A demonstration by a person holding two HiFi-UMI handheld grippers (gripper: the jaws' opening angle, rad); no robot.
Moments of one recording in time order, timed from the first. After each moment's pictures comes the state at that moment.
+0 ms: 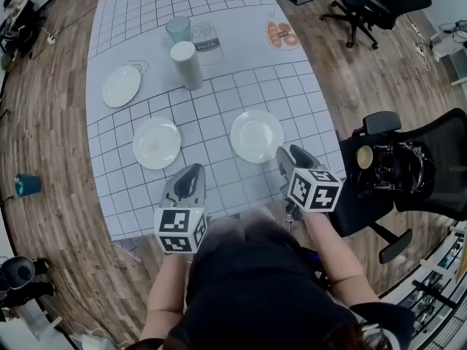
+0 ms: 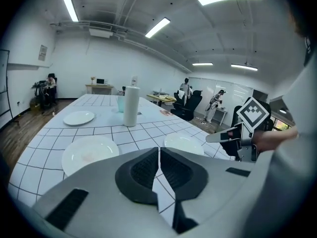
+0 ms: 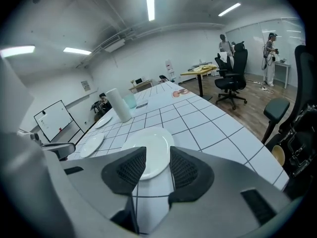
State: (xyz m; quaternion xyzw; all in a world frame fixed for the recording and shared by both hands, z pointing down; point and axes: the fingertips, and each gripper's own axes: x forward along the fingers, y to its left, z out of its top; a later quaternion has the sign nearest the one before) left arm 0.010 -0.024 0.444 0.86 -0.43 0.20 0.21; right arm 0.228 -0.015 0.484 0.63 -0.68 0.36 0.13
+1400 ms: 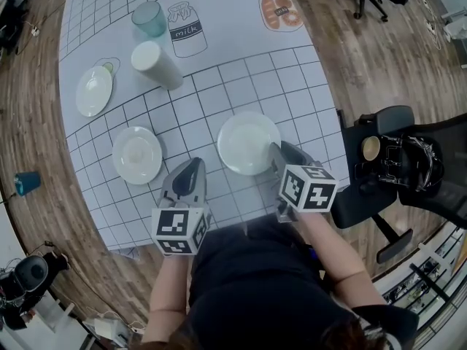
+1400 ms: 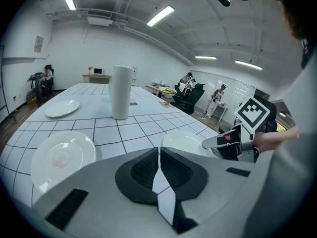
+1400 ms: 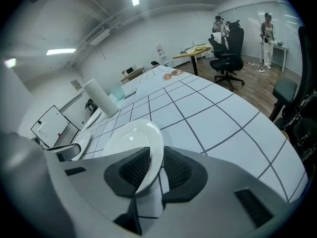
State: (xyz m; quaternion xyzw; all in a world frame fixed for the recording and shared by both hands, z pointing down) left arm 0.063 -0.076 0.486 0.85 -0.41 0.23 0.25; right arm 0.245 -0.055 0.538 0.61 -0.64 0.45 0.15
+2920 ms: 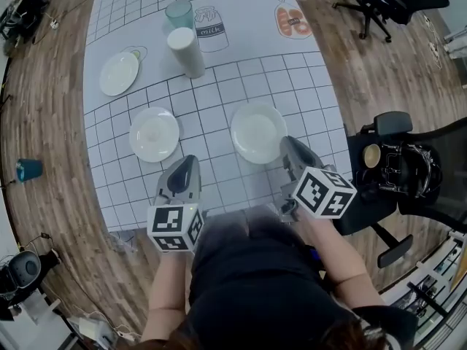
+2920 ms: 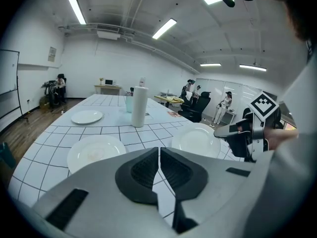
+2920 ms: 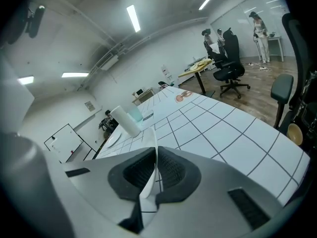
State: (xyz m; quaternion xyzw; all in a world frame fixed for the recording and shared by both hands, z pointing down) left arm 0.005 -0.040 0.450 0.83 -0.47 0.19 0.22; right arm 0.220 -0.035 0.459 0.61 -0.68 0.41 0.01
